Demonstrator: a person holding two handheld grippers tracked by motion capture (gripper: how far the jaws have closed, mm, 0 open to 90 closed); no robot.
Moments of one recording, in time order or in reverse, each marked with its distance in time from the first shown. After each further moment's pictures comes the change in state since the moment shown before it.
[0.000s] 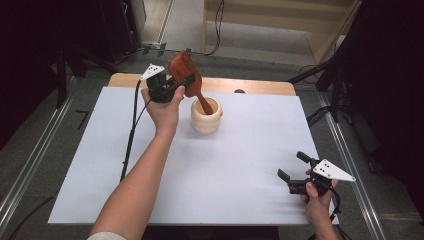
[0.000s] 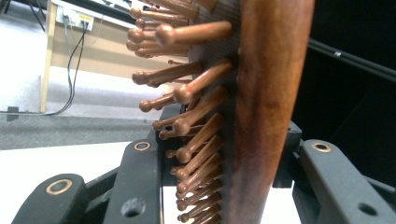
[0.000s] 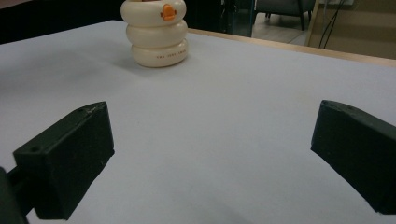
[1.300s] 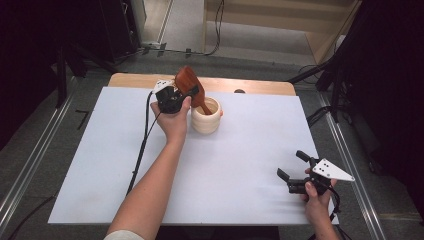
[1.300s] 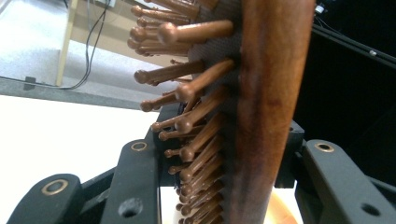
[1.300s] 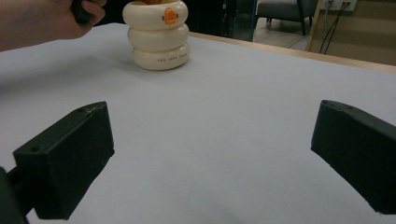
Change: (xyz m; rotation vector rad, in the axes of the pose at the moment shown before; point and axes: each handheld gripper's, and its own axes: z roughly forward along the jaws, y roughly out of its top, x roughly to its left) left arm 0.012 -0.049 0.020 0.007 0.086 -0.094; right arm -0.001 0.000 0.003 -0.018 0.005 -0.013
